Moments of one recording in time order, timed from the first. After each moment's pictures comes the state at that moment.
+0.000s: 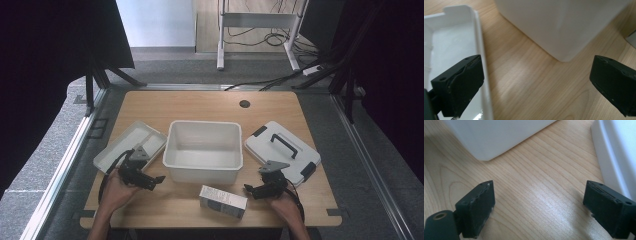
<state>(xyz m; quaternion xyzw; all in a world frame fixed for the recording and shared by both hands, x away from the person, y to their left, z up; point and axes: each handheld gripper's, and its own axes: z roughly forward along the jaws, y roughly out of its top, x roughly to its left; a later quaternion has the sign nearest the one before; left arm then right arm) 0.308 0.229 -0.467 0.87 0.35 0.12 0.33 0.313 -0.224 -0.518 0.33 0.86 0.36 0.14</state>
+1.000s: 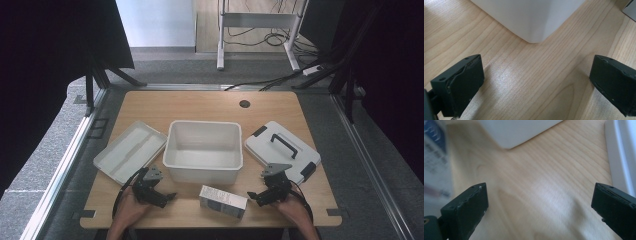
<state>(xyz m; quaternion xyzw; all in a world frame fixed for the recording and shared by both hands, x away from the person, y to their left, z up) 0.285 0.200 -0.522 0.88 0.32 0.10 0.34 0.299 -0.230 -0.500 0.30 0.88 0.34 0.11</state>
